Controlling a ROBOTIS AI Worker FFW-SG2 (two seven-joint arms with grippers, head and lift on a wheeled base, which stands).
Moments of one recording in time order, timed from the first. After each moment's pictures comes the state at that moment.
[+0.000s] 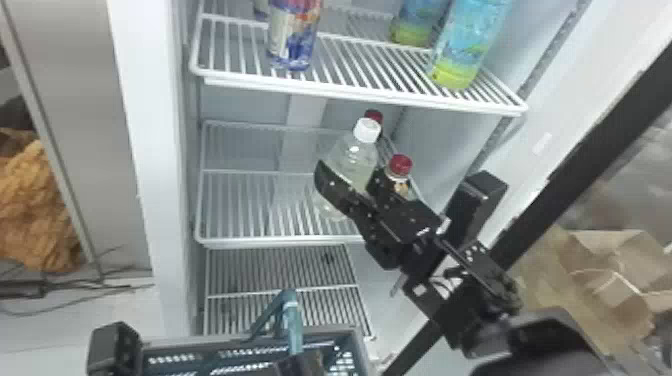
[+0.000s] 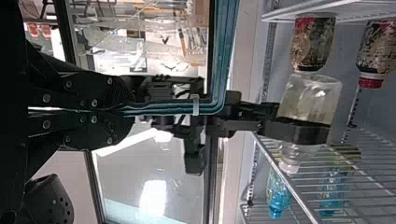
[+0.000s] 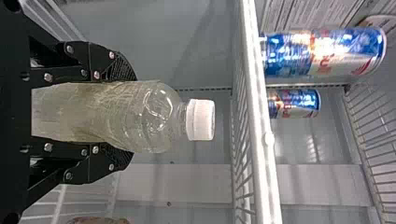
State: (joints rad) left arm 0.27 0.20 -0.15 -1.80 1.63 1.22 -0.45; right arm 0.35 -0.15 -0.07 -2.31 -0.20 0.40 0.36
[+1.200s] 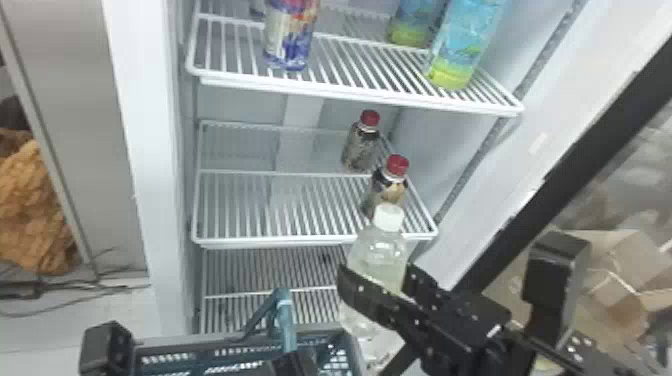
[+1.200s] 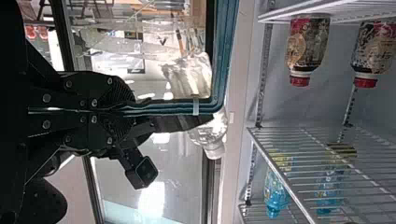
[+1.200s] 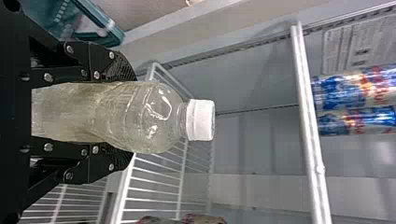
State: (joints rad) left arm 0.27 0.20 -0.15 -1.80 1.63 1.22 -0.45; right arm 0.74 -0.12 -0.23 -2.87 -0.24 0.97 0.41
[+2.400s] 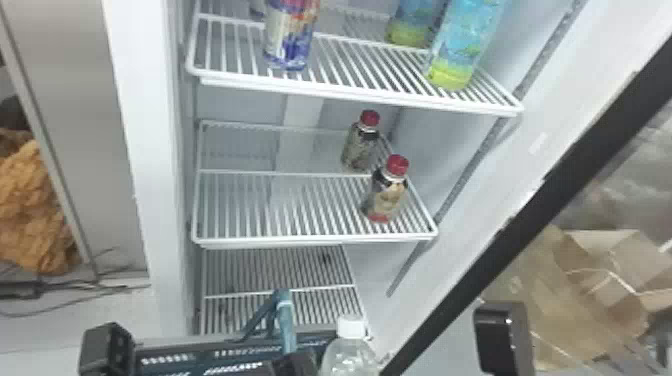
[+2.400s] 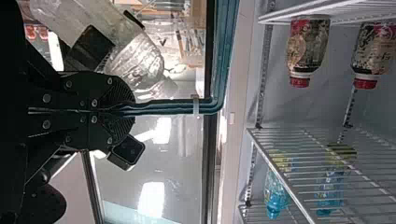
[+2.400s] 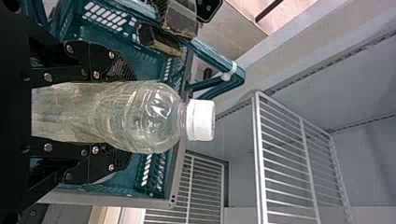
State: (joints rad) left arm 0.27 0.20 -0.15 -1.80 1.63 1.22 -0.45; right arm 0.78 -0.10 -0.27 -2.93 -0.49 1.42 0.31
